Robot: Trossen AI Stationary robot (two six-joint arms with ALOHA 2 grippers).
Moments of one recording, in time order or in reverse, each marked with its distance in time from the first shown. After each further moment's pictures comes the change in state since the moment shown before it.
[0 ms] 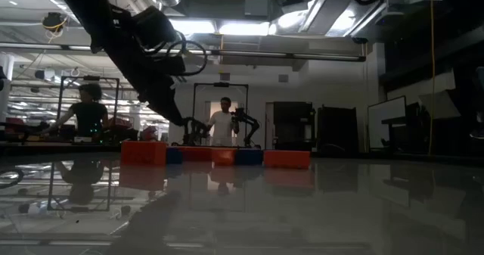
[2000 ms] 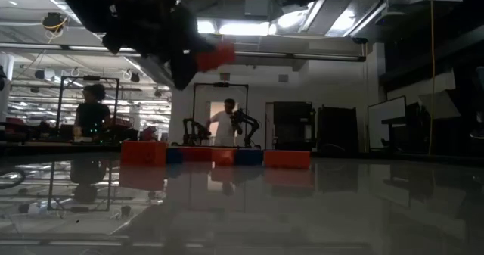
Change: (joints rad) left arm -0.116 -0.017 -0.002 0.442 0.661 -0.379; right arm -0.057 0.003 0.157 0.855 1.285 -0.955
